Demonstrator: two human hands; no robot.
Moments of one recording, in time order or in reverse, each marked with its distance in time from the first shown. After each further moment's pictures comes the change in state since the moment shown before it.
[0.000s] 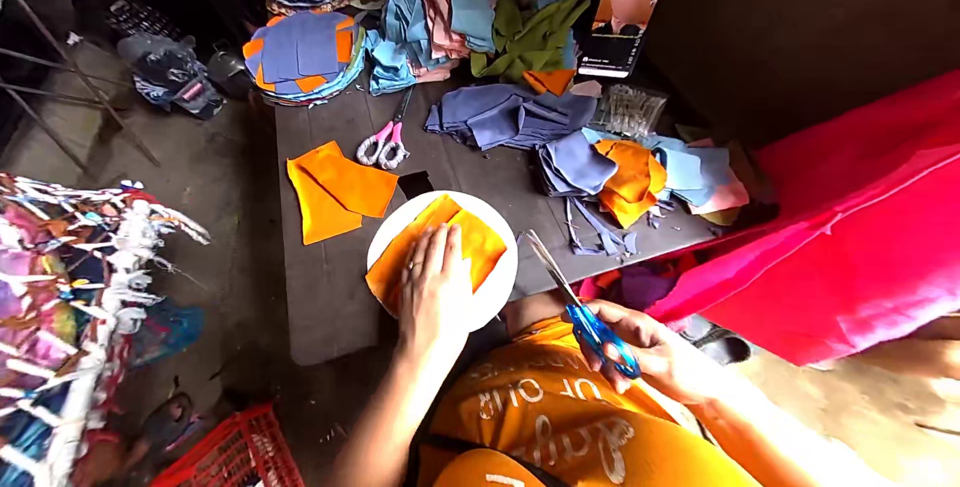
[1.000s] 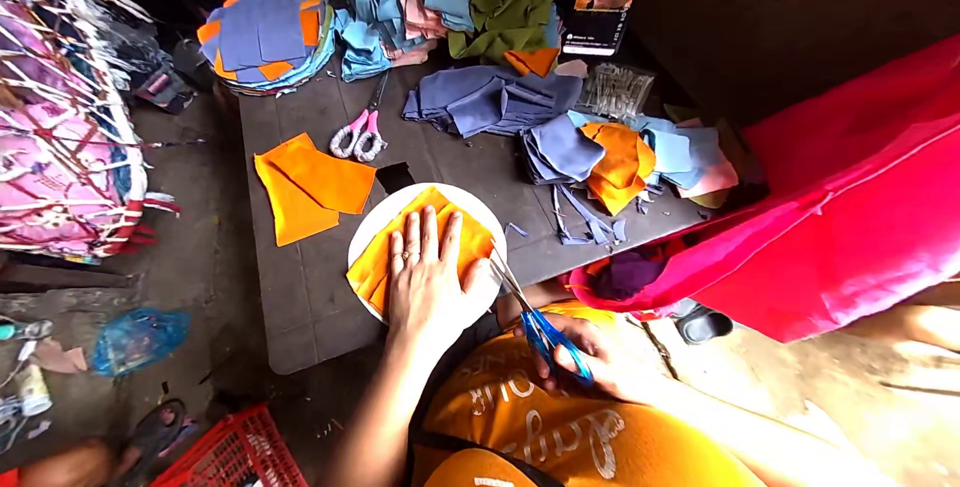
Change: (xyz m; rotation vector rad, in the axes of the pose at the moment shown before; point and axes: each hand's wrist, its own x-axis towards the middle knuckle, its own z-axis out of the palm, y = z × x) left_hand 0.011 -0.003 0.015 0.145 -0.275 -0.012; right_hand 0.019 0.014 0.038 -0.129 0.059 0.081
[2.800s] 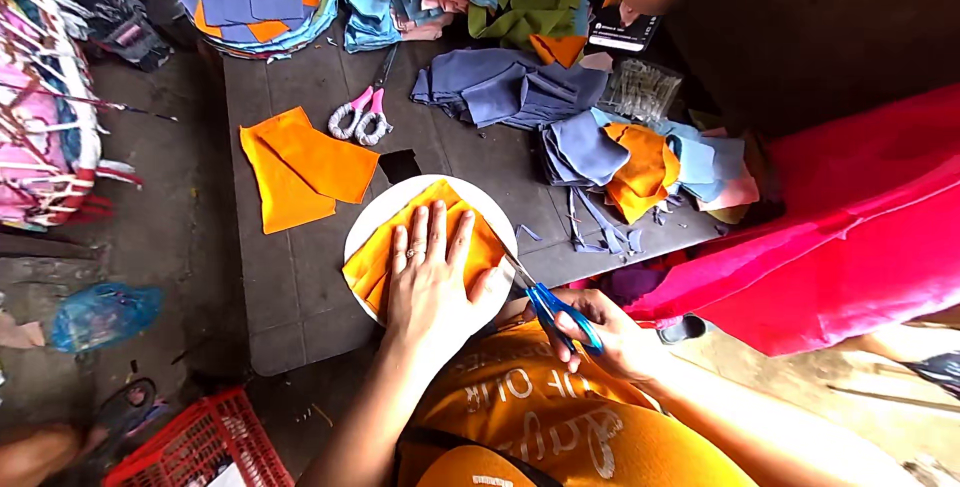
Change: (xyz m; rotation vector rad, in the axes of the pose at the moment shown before) left_hand -0.003 -0.005 0.005 -0.006 0.064 0.067; right_hand 0.024 -0.023 -0.016 0.125 0.085 0.023
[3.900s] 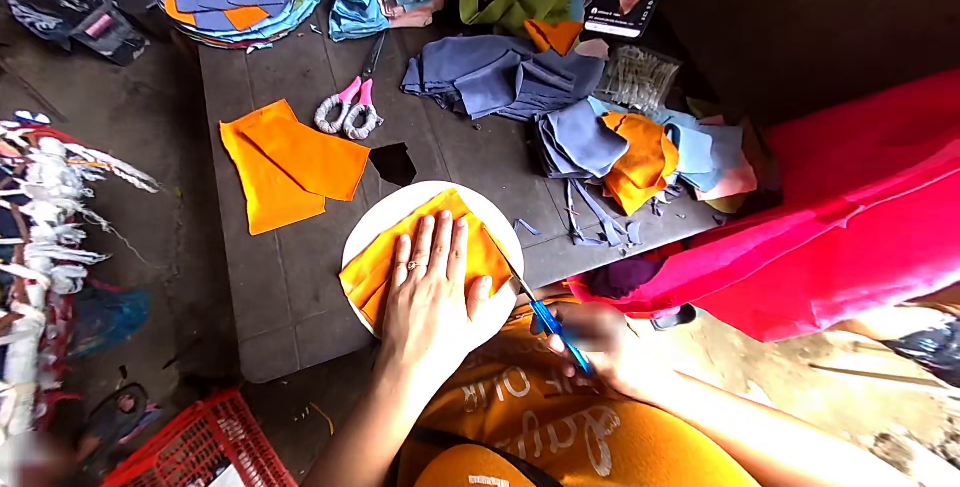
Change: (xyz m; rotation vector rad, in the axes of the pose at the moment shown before) left_hand -0.015 0.000 0.005 0.042 0.038 0.083; right_hand -0.017 0.007 0.013 -0.238 0.111 -0.004
